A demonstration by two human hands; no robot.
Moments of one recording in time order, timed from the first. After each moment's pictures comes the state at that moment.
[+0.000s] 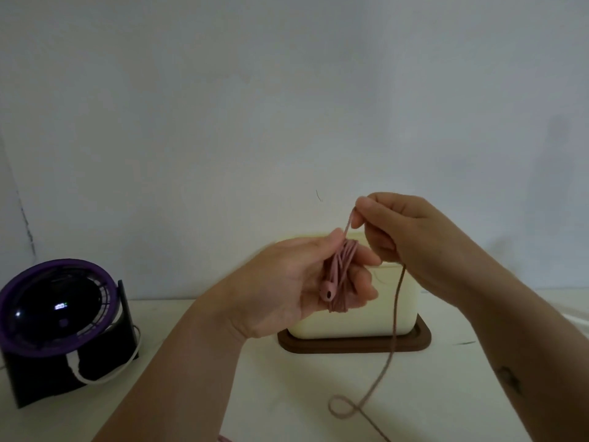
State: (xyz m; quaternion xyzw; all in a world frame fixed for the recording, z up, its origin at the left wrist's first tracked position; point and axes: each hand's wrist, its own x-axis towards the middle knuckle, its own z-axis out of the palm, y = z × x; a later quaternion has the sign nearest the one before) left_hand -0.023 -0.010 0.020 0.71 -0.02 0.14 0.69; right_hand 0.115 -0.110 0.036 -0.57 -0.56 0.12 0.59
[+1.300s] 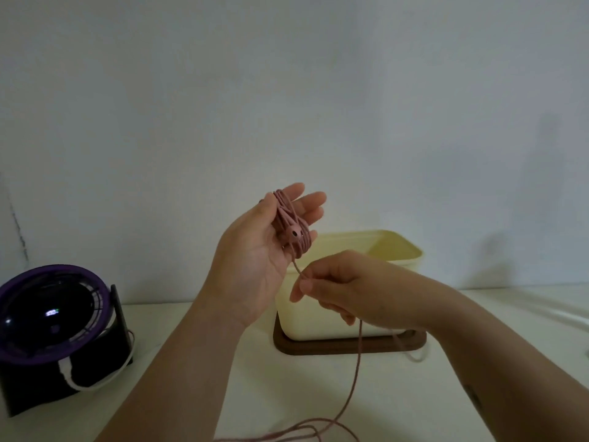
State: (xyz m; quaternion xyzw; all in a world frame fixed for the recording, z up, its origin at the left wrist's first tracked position) left_hand -0.014 0.001 0.024 0.59 -0.03 0.39 0.71; right_hand 0.097 -0.097 0.015 -0.64 -0.67 0.15 0.34
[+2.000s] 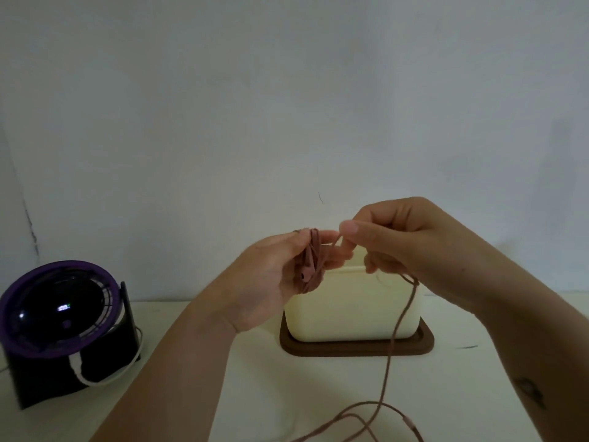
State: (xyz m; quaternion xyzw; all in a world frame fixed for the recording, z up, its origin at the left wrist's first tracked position) left_hand -0.023 0.011 0.016 0.70 0.04 0.24 0.67; right_hand 0.099 -0.127 0.045 -0.57 -0.64 0.11 0.51
